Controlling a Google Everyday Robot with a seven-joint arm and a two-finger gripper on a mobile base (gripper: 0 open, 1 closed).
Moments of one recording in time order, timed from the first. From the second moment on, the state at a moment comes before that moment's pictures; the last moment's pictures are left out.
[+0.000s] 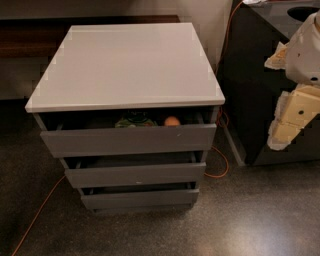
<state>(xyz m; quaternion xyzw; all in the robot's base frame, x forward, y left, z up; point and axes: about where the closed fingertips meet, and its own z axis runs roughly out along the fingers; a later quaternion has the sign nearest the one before) 0.438 -0.217 0.976 -0.60 0.78 -0.03 0.16</state>
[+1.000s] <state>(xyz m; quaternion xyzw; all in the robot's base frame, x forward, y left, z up) 0.441 -0.183 0.901 -0.65 0.74 0.01 0.18</state>
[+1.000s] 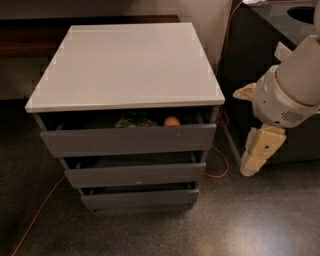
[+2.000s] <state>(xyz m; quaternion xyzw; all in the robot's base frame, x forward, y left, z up) 0.511 -0.069 0.783 -0.70 0.64 0.06 0.31</state>
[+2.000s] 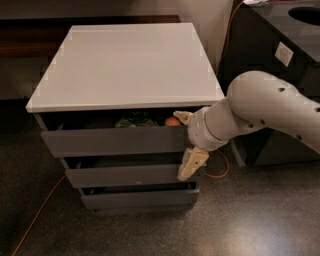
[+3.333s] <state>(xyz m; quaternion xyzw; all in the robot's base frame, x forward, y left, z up) 0.591 0.029 0.675 -0.73 0.61 -0.01 0.29</state>
